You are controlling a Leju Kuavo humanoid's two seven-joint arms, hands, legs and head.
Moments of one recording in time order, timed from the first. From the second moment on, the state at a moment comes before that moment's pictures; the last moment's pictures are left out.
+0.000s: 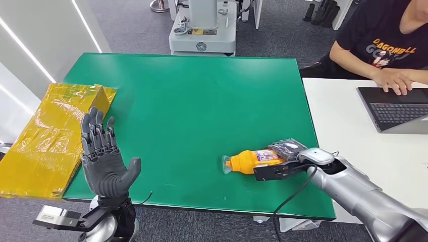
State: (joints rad) left arm 0.02 -0.13 -0.31 -1.62 0.05 0.23 -0.66; right arm -0.82 -0.43 1.24 -0.79 0.53 0.24 -0.14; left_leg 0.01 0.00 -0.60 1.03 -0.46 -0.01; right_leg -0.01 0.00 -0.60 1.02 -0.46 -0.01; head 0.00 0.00
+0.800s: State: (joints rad) left arm 0.02 -0.14 -0.31 -1.61 0.04 0.22 -0.65; right arm -0.52 -0.28 0.84 -0.91 0.60 -0.24 -0.17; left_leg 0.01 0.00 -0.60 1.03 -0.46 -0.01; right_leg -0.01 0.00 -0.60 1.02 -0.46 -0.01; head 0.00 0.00
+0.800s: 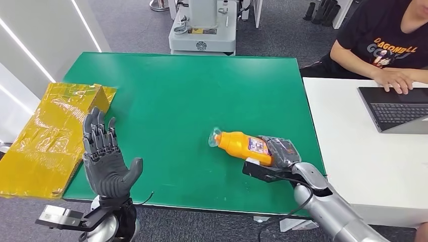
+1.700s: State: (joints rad) left arm -0.14 -0.14 -0.44 -1.33 0.18 -0.03 -0.47; right arm -0.36 -0.02 0.65 -1.16 0.57 -0.45 -0.40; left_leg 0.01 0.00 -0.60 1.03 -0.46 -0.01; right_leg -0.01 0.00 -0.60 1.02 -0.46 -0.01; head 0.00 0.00
